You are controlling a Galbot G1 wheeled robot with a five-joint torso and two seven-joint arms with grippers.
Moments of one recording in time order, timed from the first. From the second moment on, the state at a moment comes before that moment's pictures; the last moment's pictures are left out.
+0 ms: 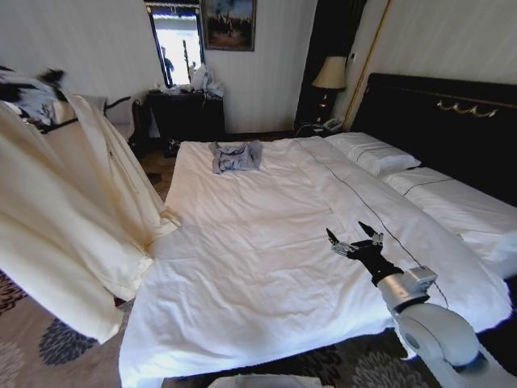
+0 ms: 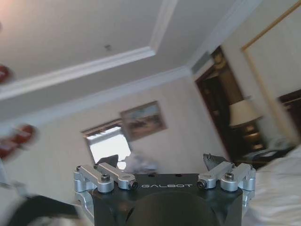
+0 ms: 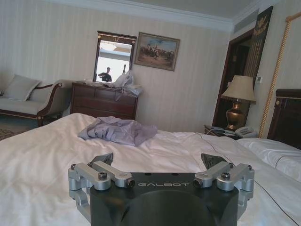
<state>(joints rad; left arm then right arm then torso) -0.32 0.25 0.40 -2.28 -1.48 0.23 -0.30 -1.68 0.89 0.82 2.36 0.58 -0.20 0.11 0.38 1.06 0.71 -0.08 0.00</state>
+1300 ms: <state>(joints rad) -1.00 1.35 2.40 -2.27 -0.44 -0.46 -0.06 -1.68 0.89 0.82 2.36 0.58 -0.20 0.11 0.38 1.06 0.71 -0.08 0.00</state>
